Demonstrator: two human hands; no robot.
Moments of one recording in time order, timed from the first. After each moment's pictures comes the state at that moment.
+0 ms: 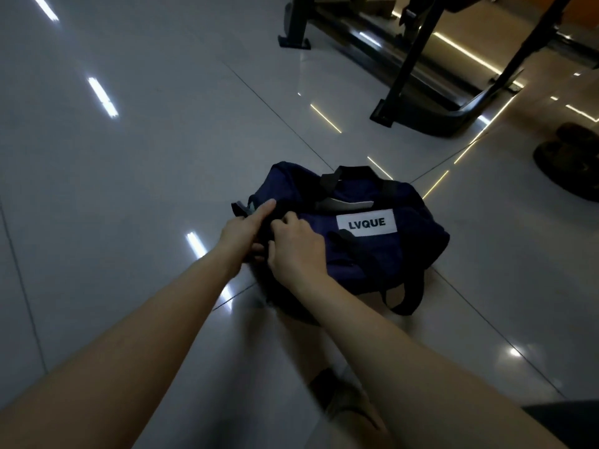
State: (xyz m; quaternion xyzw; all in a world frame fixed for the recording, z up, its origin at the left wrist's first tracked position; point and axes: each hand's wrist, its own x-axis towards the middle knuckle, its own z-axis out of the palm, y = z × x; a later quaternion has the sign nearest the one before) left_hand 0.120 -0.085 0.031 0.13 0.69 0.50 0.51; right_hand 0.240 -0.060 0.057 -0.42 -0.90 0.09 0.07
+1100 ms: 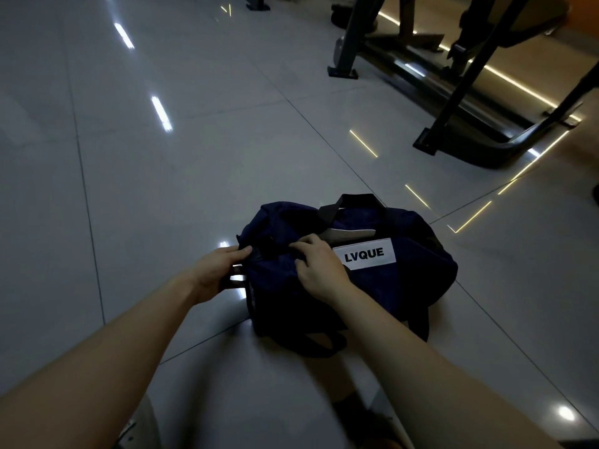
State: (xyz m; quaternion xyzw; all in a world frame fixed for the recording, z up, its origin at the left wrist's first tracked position) left_hand 0.027 -0.182 -0.008 0.15 0.64 0.50 0.57; right_hand 0.217 -0.059 0.029 -0.34 -0.90 0.28 0.03
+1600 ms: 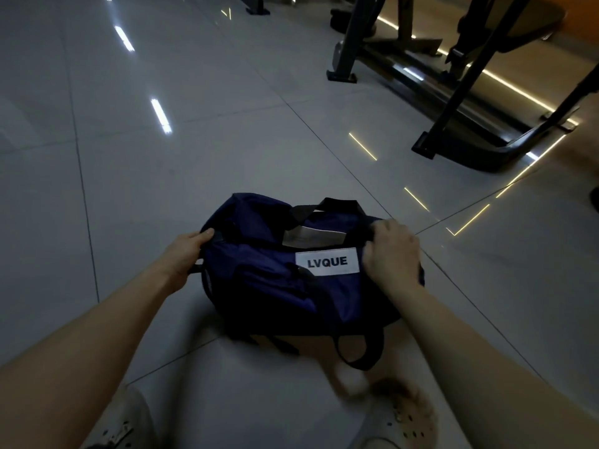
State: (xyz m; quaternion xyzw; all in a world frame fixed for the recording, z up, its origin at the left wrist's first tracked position) left_hand -0.020 -0.188 -0.002 0.10 0.72 0.54 0.41; right_hand 0.286 0.011 0.050 -0.49 -0.87 -0.02 0.09
